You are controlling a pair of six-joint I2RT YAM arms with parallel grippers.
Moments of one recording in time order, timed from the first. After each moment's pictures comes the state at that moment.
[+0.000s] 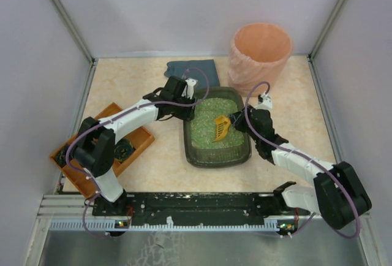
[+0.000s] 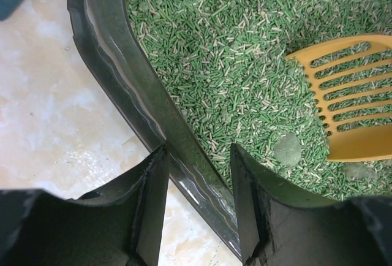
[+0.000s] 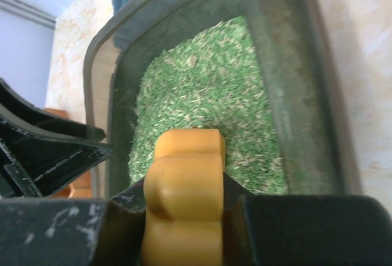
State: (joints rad) left arm -0.63 1.73 1.25 -0.36 0.06 -0.16; right arm 0.47 1.14 0.46 0.32 0.11 0.79
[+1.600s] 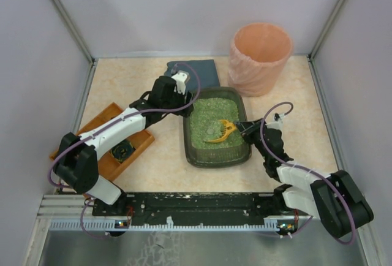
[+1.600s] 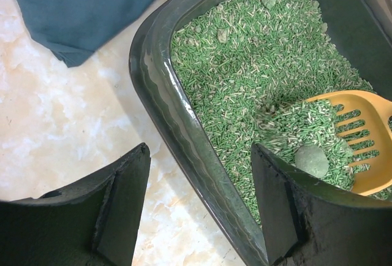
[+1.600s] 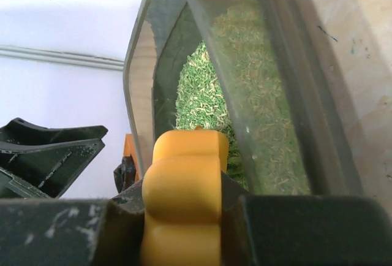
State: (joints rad) left arm -0.63 1.53 1.13 -0.20 -0.03 -0.16; right arm 0.41 1.10 0.17 0.72 0.05 1.19
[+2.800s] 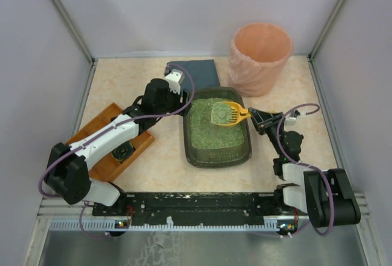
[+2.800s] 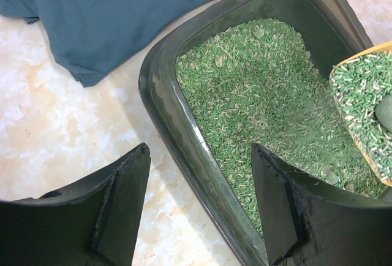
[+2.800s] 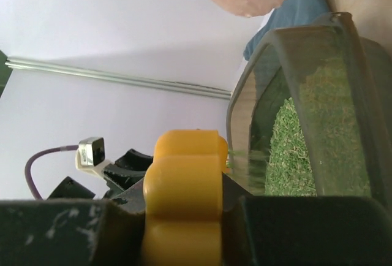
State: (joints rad) left arm -0.63 1.42 1.04 -0.09 -0.05 -0.16; right arm 0.09 1.17 0.09 1.21 -0.28 1.45
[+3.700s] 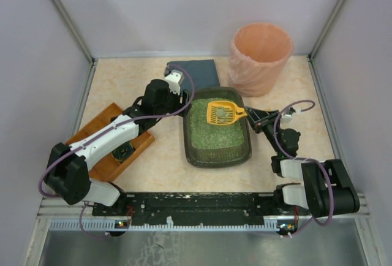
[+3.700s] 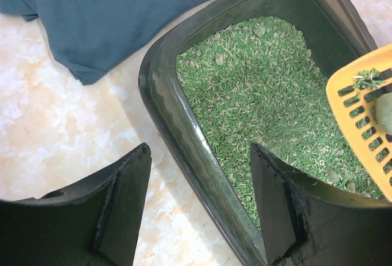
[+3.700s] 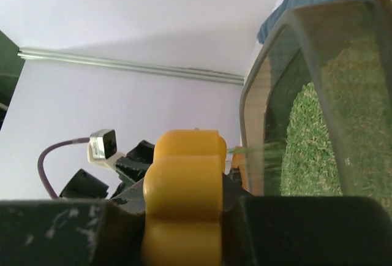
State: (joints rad) left arm -0.63 1.42 1.03 -0.08 -0.05 -0.16; right arm 0.12 1.24 0.12 1.26 -0.32 1.50
